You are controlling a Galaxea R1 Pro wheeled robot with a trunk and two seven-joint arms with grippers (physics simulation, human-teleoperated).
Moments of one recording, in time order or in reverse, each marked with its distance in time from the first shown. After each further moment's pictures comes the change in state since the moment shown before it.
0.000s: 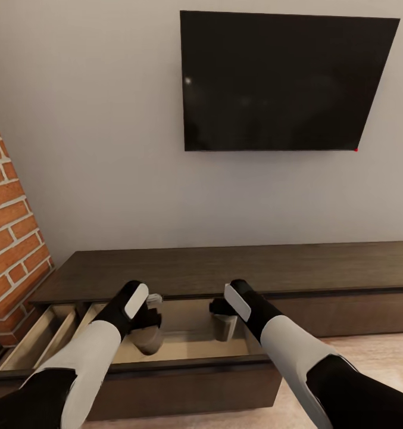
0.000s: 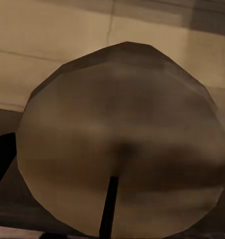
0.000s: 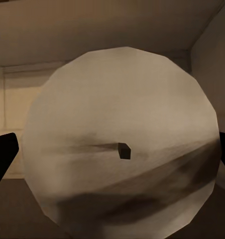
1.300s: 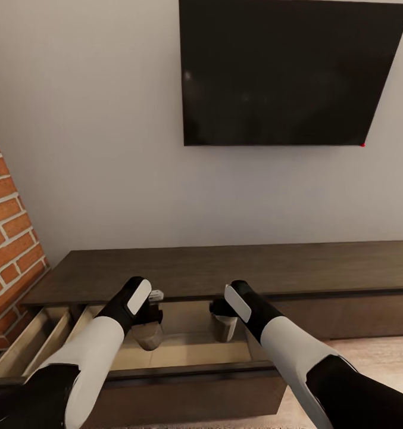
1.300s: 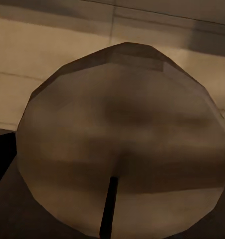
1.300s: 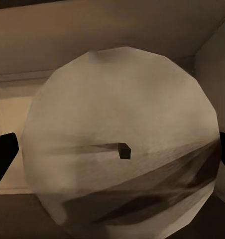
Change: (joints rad) left arm -0.020 -0.017 0.008 0.000 -0.011 -0.005 0.034; right arm 0.004 0.000 -0.002 0.011 -0.006 -0.013 0.002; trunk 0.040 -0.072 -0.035
